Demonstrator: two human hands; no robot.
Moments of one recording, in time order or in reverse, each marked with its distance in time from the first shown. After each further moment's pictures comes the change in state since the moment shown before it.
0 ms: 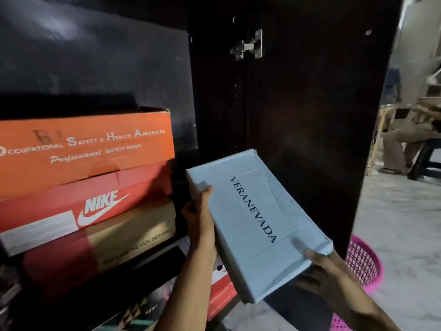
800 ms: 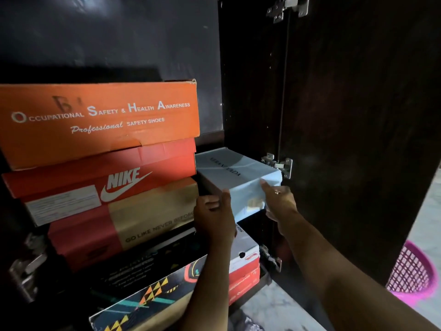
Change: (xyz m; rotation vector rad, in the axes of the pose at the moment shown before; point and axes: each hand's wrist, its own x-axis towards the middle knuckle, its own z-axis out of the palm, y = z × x) left_hand 0.035 -0.047 -0.039 0.425 0.252 0.298; right_hand 0.205 0.030 0.124 -0.344 0.265 0.068
